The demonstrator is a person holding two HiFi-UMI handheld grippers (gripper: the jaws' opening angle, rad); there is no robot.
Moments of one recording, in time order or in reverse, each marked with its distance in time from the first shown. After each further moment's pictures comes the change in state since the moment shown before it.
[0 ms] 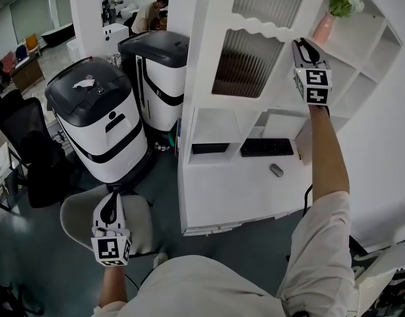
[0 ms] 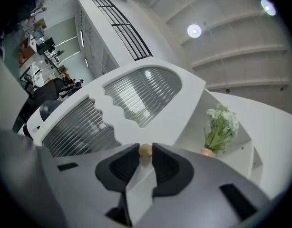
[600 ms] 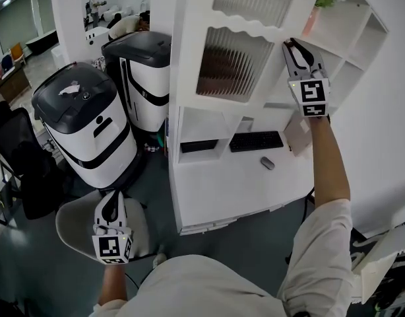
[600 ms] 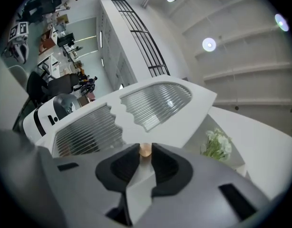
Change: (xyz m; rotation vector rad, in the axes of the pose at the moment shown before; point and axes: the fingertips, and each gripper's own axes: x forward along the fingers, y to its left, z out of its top) left arm 0.028 -0.024 0.000 -0.013 -0.017 -0.104; right arm -0.055 0.010 0.031 -0.177 -0.089 0.053
